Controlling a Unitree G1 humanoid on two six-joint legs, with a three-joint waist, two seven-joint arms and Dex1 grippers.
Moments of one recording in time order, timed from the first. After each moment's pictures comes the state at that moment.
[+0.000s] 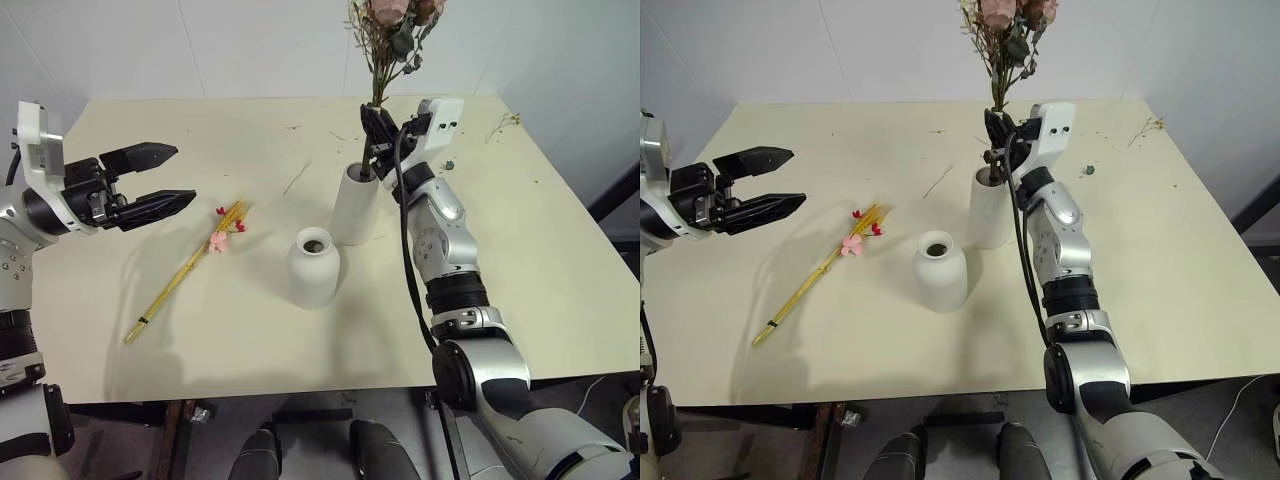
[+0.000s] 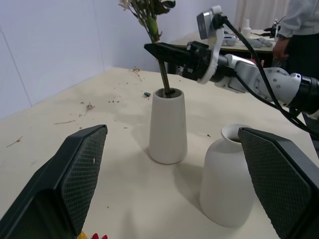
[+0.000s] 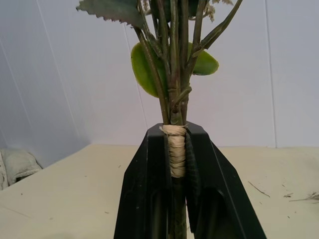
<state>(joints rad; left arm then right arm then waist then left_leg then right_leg) -0.68 0.90 0.35 0.21 -0.66 0.47 -1.21 -1.03 -0.08 -0.17 0.58 0.36 -0.06 0.44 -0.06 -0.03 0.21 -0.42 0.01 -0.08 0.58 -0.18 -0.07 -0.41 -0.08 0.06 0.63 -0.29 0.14</state>
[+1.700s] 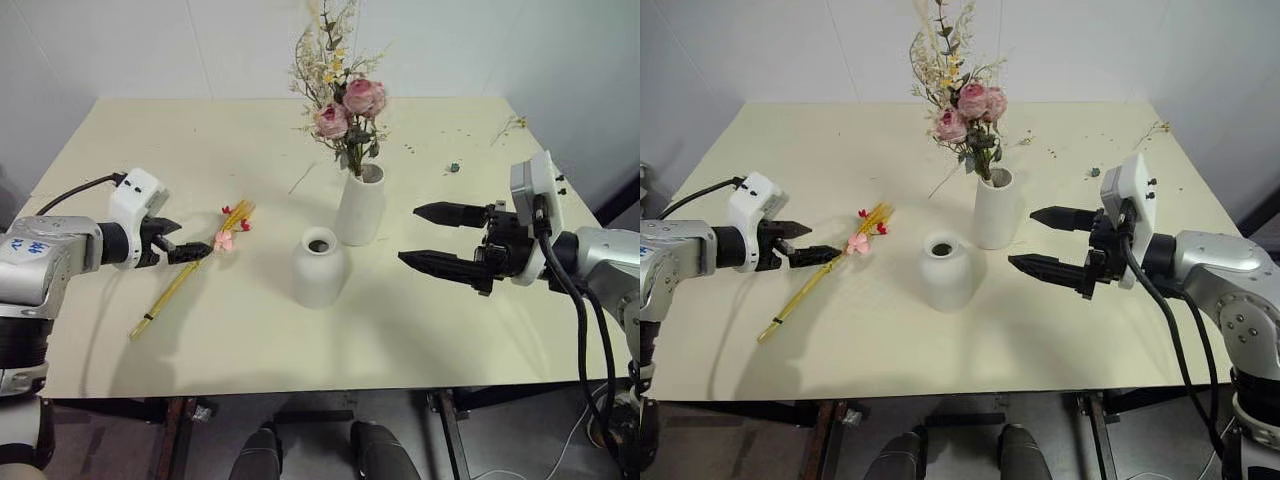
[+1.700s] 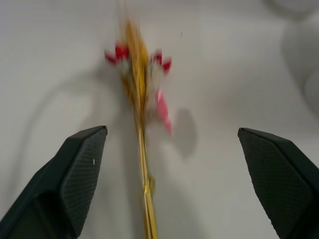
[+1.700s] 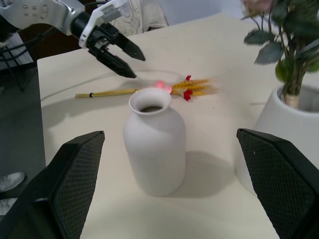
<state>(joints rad) -0.66 1.02 -0.01 0.01 -0.40 1.03 -0.75 -0.48 -0.86 -0.23 -0.42 0.93 0.87 0.84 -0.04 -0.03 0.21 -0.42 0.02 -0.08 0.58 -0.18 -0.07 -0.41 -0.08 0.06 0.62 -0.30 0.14</state>
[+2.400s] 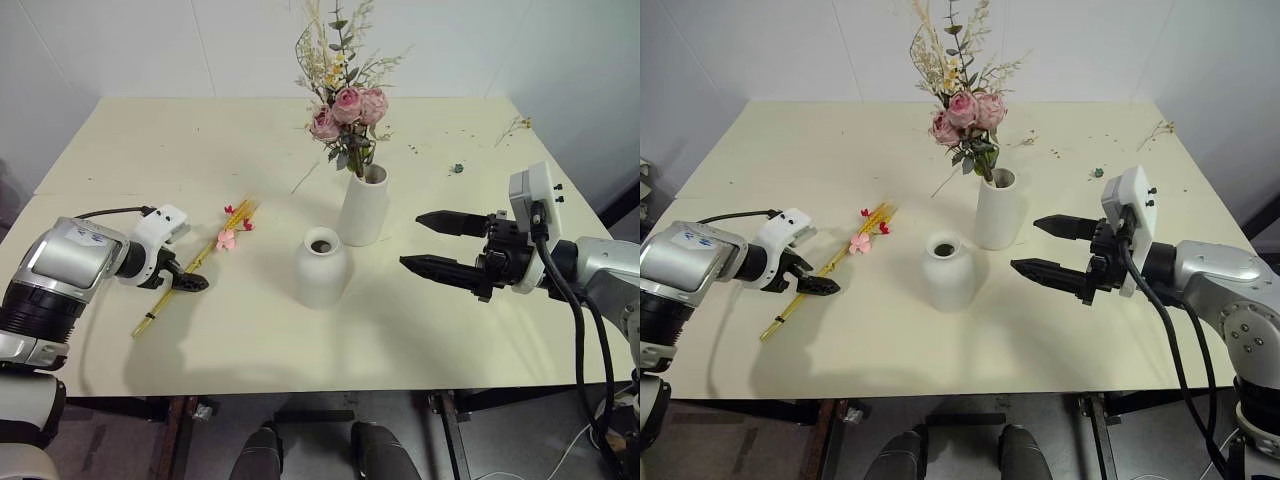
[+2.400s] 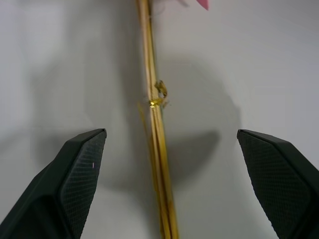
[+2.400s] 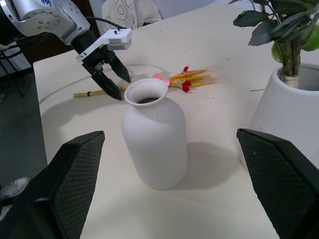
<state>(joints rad) -0.82 1.00 -0.32 0.20 -0.23 1.16 -0.89 -0.45 -0.86 -0.25 -0.45 0.96 0.89 0.79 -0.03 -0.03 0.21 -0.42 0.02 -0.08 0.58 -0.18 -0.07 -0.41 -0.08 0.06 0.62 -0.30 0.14</state>
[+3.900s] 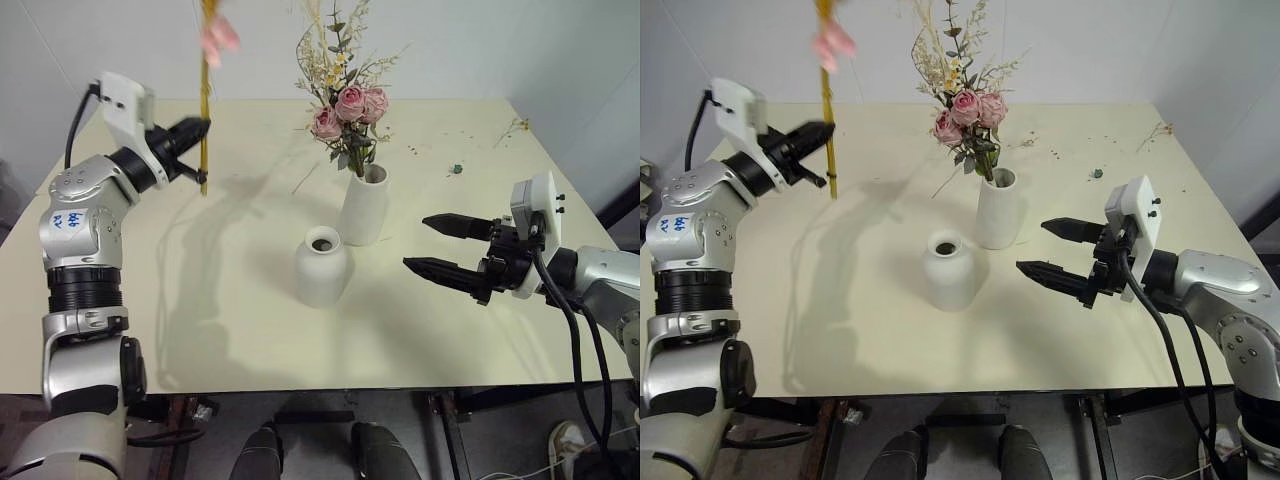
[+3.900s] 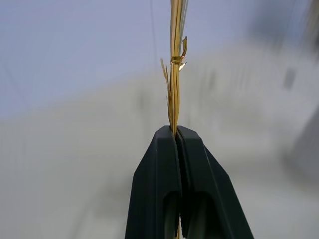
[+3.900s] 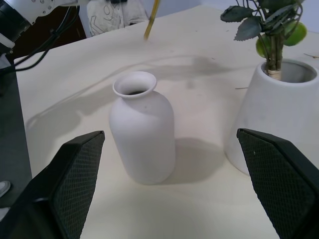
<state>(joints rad) -0.95 0.58 0.29 0.38 -0.37 0.33 -0.65 -0.38 -0.86 -0.25 -0.45 0.92 0.80 0.77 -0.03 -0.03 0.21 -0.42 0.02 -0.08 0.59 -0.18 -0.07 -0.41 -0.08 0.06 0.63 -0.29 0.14</state>
